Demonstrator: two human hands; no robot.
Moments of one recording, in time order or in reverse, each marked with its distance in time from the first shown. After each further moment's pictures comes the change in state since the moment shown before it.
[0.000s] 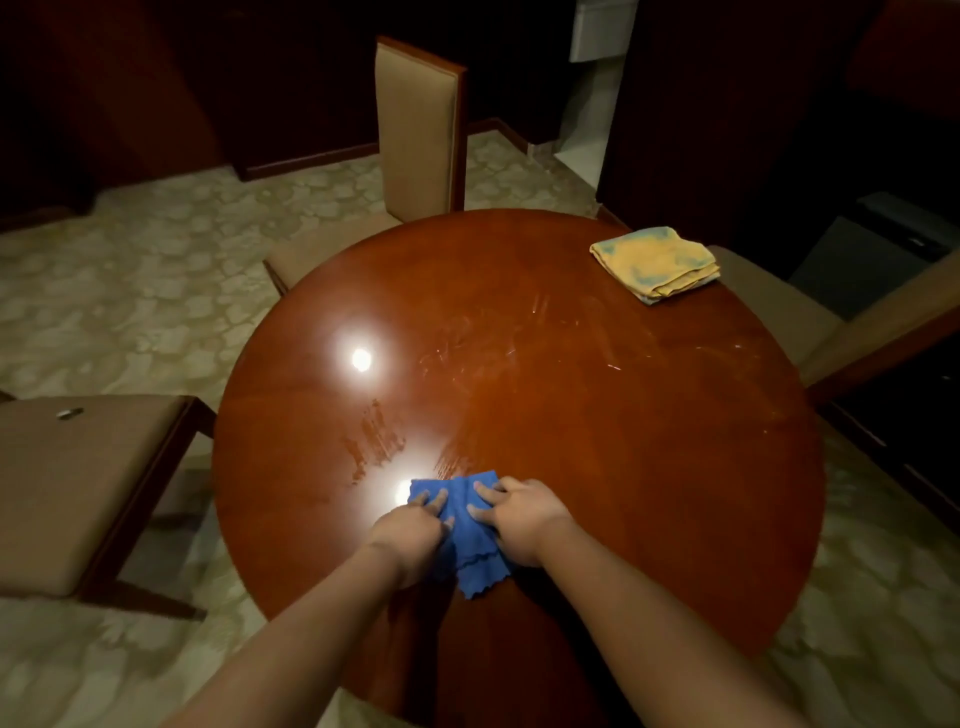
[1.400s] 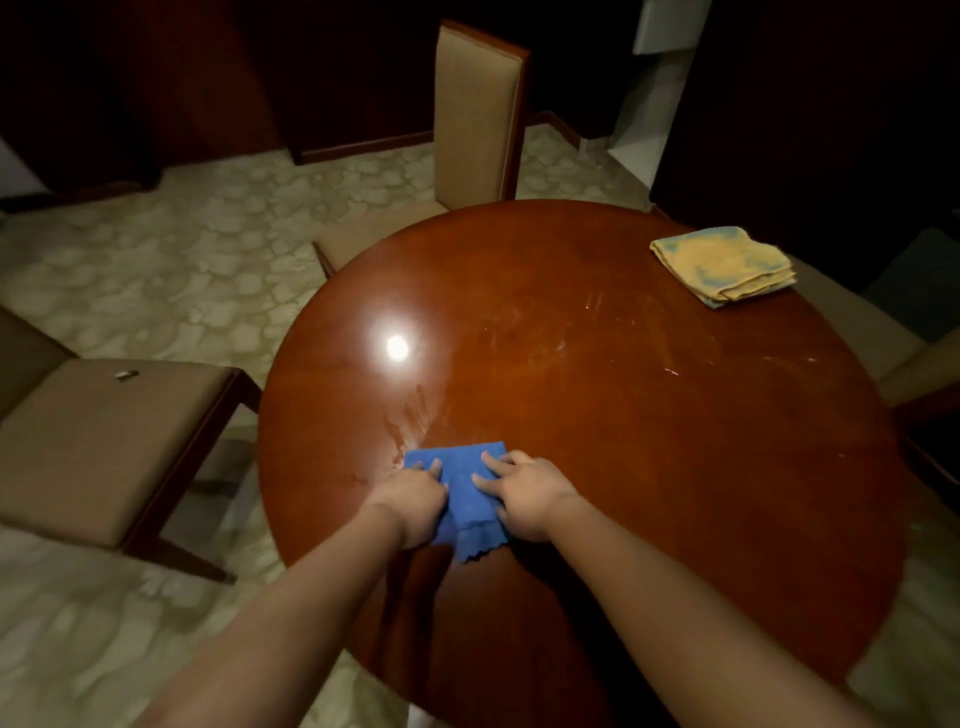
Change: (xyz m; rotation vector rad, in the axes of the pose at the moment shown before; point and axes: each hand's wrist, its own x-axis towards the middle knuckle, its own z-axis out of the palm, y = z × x) left_hand -0.011 -0.038 -0.008 0.000 0.021 -0.171; right_hand 0.042 -0.010 -0.021 0.079 0.086 -0.045
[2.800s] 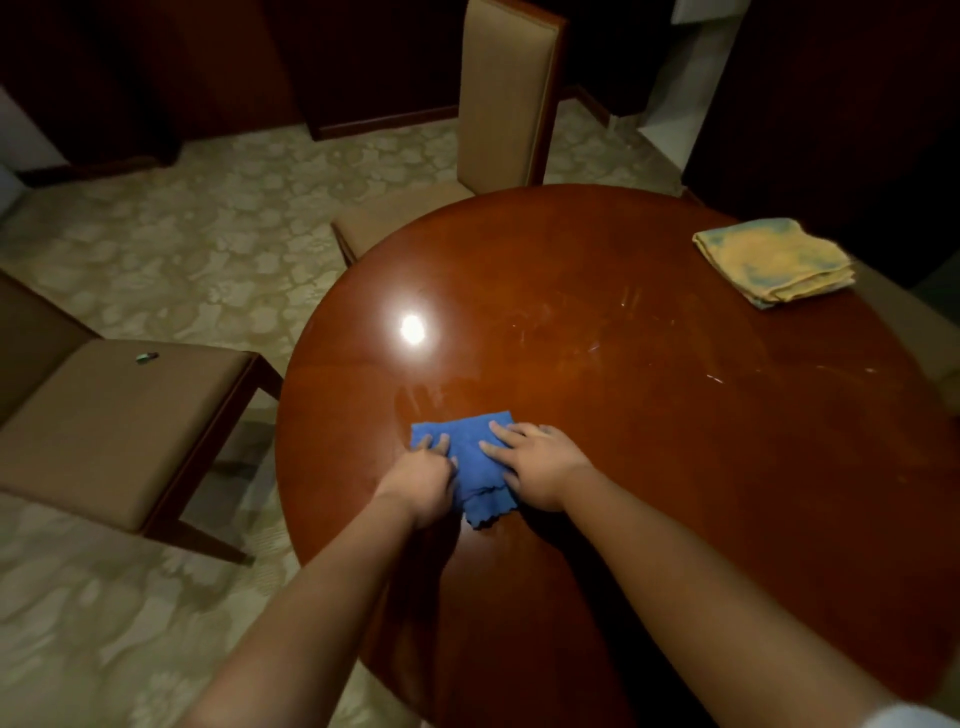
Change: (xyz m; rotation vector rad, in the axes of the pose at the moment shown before) left_hand 0.022 -0.033 0.006 -0.300 0.166 -0.103; right_hand 0.043 0.015 -0.019 0.040 0.036 -0.014
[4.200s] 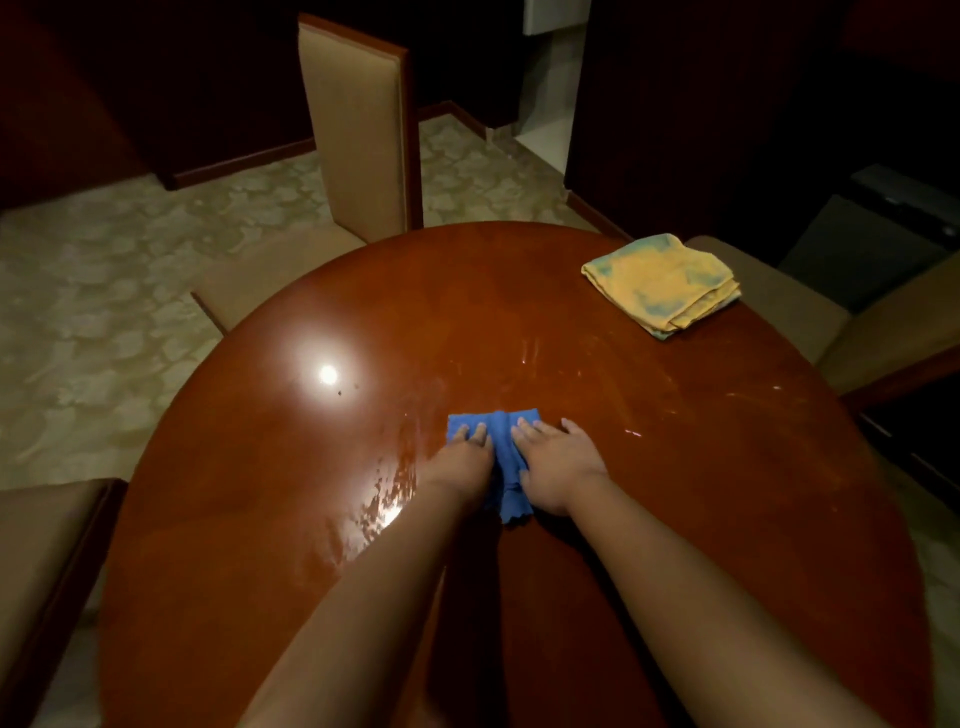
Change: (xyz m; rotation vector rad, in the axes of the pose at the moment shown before) left_hand 0.192 0.103 -0.069 0.072 -0.090 0.225; right_hand 0.013 0.153 -0.021 0.119 0.006 0.438
